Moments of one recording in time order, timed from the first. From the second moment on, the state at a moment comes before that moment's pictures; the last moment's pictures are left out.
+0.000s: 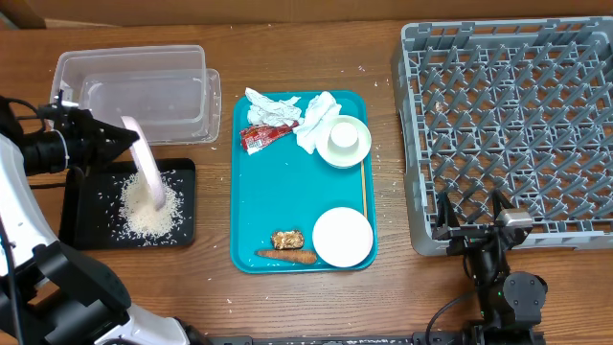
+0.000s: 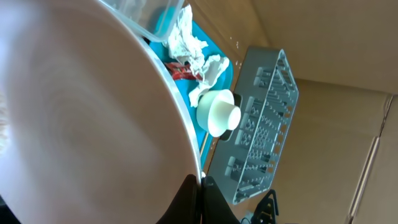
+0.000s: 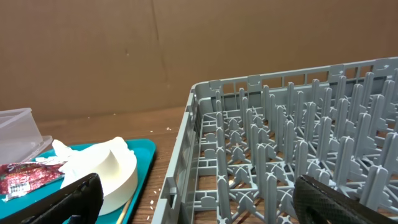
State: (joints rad) left arm 0.62 1.78 1.69 -1.47 0.93 0.02; right arm 0.00 0.01 0.02 -0.03 -0.09 0.15
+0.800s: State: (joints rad) left arm 0.64 1.78 1.69 -1.48 0.98 0.03; right arm 0.00 0.01 0.02 -0.03 -0.09 0.15
